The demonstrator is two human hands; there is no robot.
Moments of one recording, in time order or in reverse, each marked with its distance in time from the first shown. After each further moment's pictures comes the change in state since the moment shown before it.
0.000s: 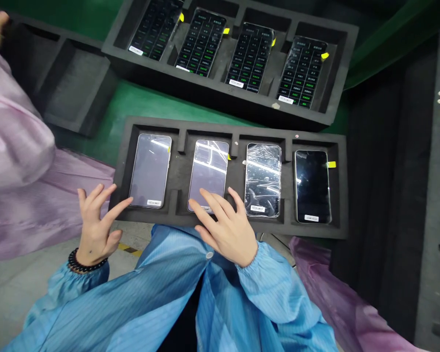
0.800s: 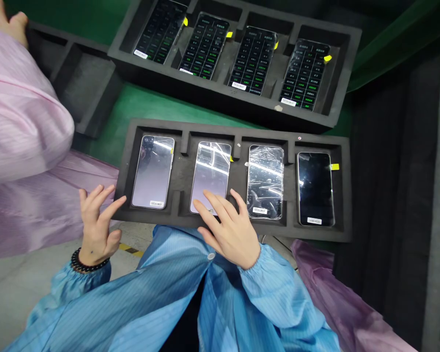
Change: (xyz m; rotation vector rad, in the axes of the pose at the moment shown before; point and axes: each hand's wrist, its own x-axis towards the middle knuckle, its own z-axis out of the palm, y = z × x) left_hand -0.001 0.001 0.001 -0.019 0.068 -0.021; right_hand -0.001 0.001 0.000 -0.011 0.047 -0.011
